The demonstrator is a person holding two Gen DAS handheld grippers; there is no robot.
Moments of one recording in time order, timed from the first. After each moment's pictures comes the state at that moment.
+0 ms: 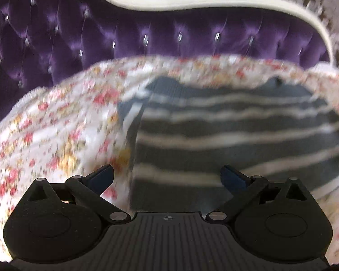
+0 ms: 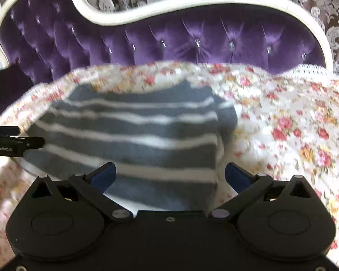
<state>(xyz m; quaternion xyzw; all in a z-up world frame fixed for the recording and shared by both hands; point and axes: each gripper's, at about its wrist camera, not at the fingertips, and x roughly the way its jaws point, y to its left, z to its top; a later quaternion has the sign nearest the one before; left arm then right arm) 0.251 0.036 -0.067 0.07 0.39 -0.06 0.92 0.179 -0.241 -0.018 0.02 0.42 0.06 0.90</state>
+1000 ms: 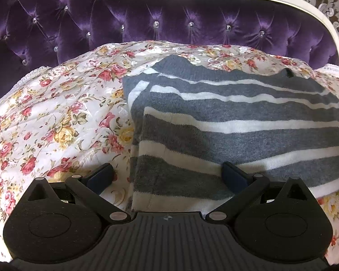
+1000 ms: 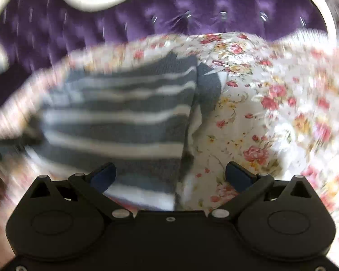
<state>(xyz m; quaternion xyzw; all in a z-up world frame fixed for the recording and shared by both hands) 0.249 0.043 -0.085 0.04 0.40 -0.05 0.92 0.182 -0.298 -0.022 0.17 0.45 0.10 0.87</state>
